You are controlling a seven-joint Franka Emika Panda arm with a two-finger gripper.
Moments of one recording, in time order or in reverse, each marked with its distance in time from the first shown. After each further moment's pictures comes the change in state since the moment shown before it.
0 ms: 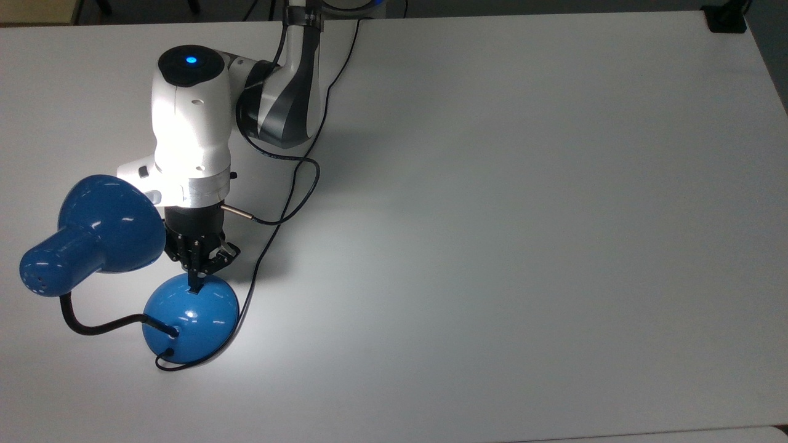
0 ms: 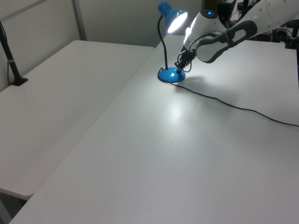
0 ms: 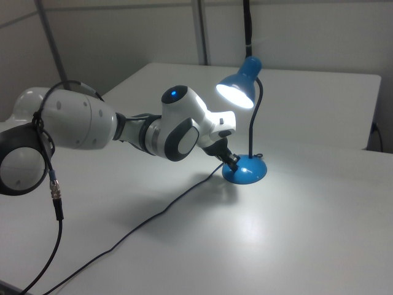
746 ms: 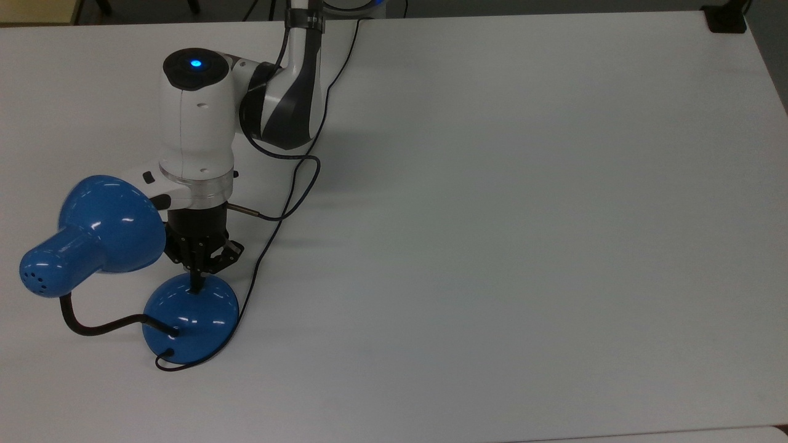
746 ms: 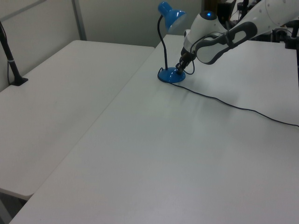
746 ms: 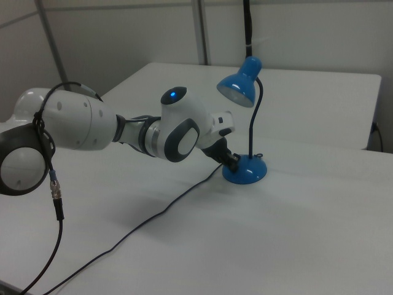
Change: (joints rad) arm 0.003 0.004 0.000 -0.004 -0.022 0.000 -0.110
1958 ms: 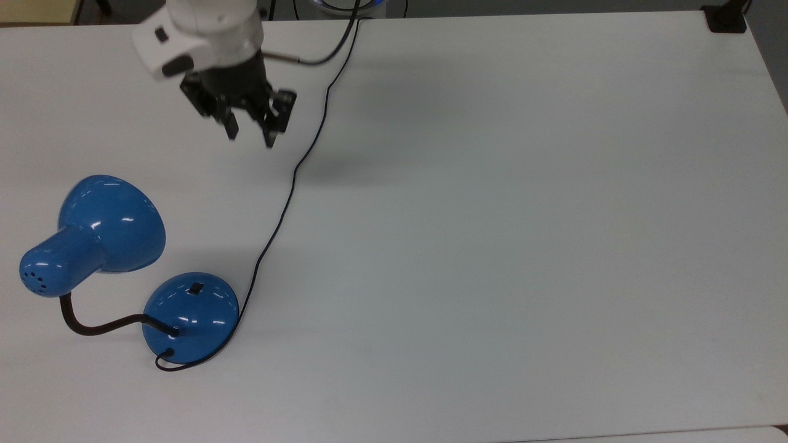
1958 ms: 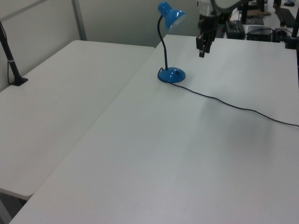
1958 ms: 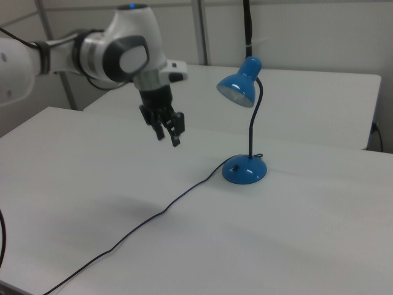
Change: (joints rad) arm 0.101 -0.449 0.002 -0.052 0.000 -0.779 0.018
